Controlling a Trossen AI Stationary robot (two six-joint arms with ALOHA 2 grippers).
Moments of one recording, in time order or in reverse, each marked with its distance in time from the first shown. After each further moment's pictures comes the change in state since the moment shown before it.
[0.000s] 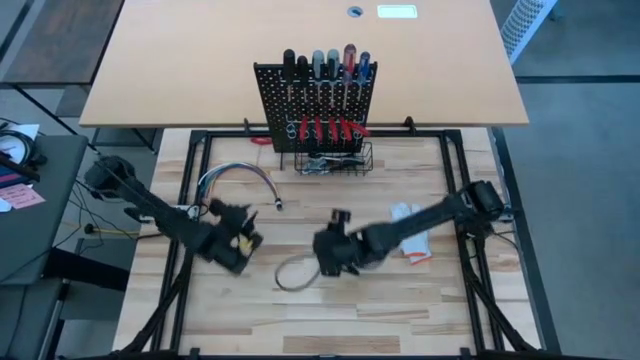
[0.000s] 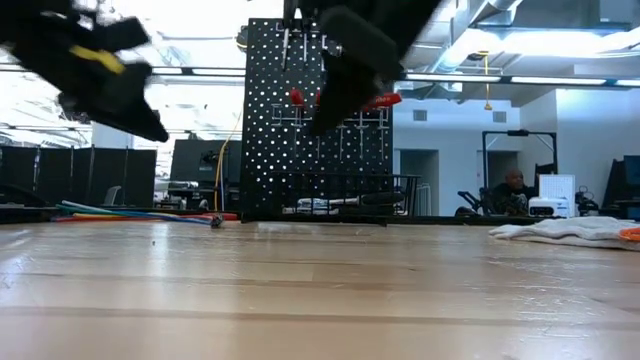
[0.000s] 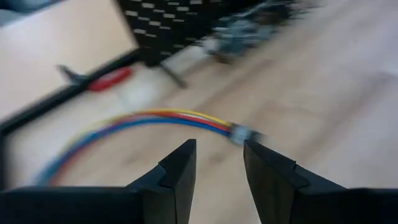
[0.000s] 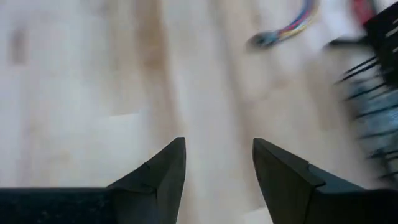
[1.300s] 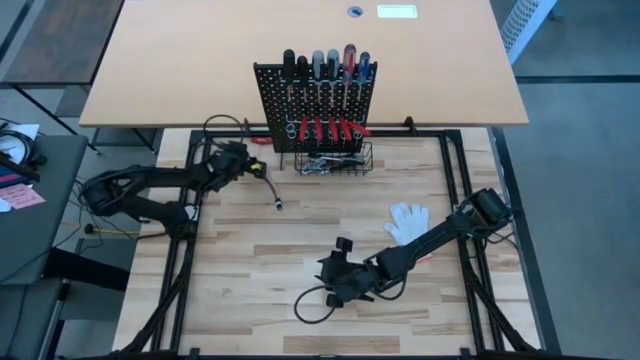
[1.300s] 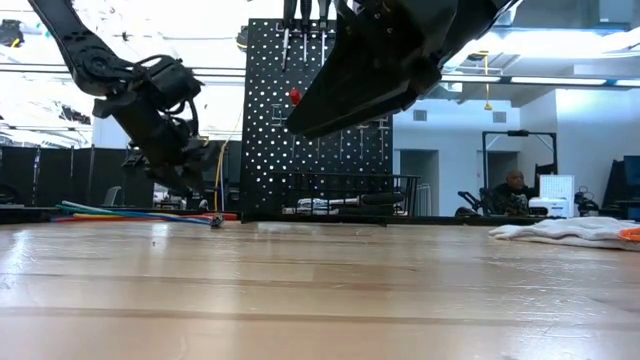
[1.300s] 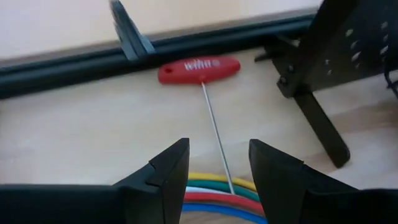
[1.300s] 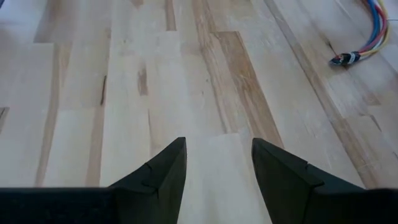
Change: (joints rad) left arm 1.227 0.006 -0.229 0.974 0.652 0.877; right arm 0.164 0.002 -0.244 0.493 0.008 0.141
